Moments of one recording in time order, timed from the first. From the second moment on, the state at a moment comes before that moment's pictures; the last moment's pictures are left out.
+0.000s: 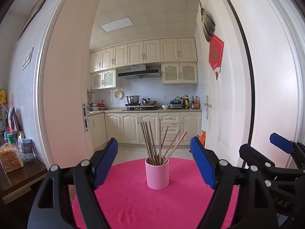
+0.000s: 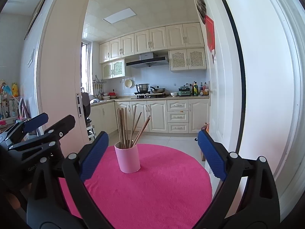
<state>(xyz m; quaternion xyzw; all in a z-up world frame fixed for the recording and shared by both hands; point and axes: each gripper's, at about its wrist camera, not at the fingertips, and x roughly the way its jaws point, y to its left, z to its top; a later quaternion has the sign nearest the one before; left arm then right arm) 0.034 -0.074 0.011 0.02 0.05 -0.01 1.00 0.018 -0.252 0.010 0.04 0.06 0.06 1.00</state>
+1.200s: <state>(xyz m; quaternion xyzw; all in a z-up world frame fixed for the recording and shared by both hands) 0.040 -0.075 0.005 0.02 0.05 -0.01 1.00 0.029 -0.256 0.006 0.05 0.07 0.07 0.99</state>
